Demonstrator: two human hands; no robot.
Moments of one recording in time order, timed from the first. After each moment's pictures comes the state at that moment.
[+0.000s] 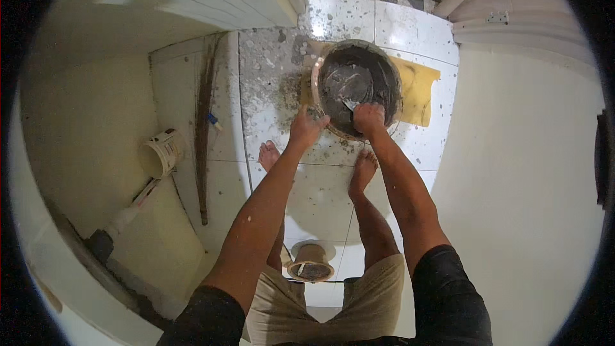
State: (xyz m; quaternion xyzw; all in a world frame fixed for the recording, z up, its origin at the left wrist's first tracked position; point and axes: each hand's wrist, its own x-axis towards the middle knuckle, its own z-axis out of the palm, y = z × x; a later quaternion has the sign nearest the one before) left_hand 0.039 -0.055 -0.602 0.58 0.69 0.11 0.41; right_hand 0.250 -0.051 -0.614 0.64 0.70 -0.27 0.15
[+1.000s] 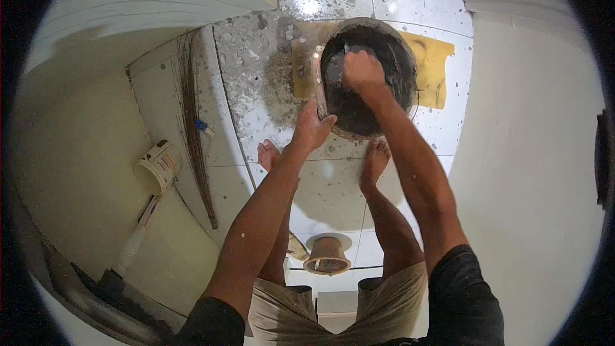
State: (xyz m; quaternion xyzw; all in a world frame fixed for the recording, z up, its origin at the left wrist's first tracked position) left_hand 0.072 -0.034 -0.627 0.54 0.59 0.06 0.60; right_hand 0.259 0.030 -0.634 0.72 0.63 -0.27 0.01
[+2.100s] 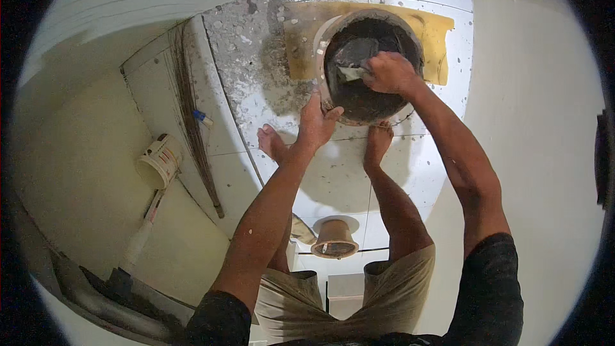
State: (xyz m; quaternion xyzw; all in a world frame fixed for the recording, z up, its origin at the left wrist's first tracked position) left_hand 0.098 -0.077 -0.619 0.57 0.58 0.13 0.57; right_hand 0.340 -0.020 -0.617 0.57 0.74 -0.35 0.12
